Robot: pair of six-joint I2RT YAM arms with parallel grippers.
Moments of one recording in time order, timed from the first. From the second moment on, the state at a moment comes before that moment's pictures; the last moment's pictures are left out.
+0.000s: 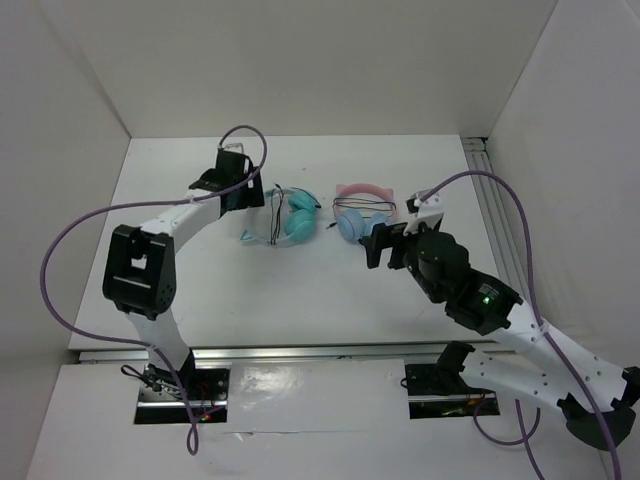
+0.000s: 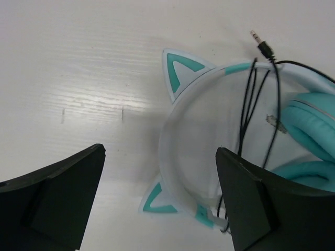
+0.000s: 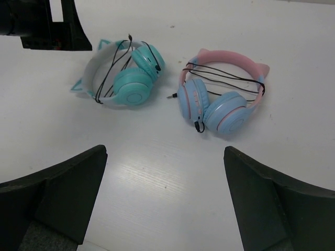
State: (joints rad) left arm -0.23 1.84 1.31 -0.28 -0.19 -0.32; right arm 0.87 0.76 0.86 -0.38 0.51 0.29
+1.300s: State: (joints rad) left arm -0.37 0.32 1.11 -0.84 0.00 -0.35; right arm 0.87 0.47 1.42 -1.01 0.53 0.41
